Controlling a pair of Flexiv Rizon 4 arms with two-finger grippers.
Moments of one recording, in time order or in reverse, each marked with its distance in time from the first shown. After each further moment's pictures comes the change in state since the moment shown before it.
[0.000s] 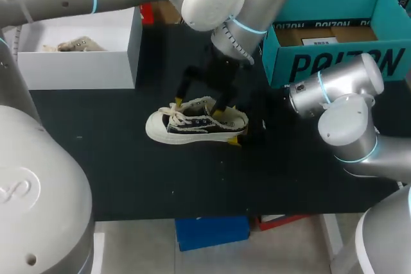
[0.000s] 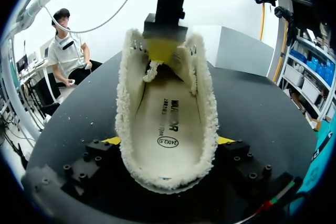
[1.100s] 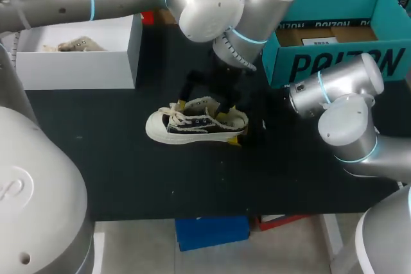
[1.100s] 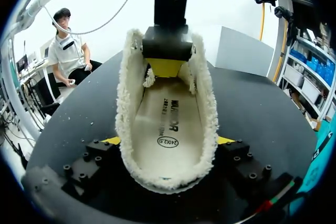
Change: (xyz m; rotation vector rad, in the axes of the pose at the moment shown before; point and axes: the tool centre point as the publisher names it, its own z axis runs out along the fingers) left arm 0.018 -0.008 0.005 0.095 0.041 0.036; right arm 0.000 0.000 0.000 0.000 0.000 0.000
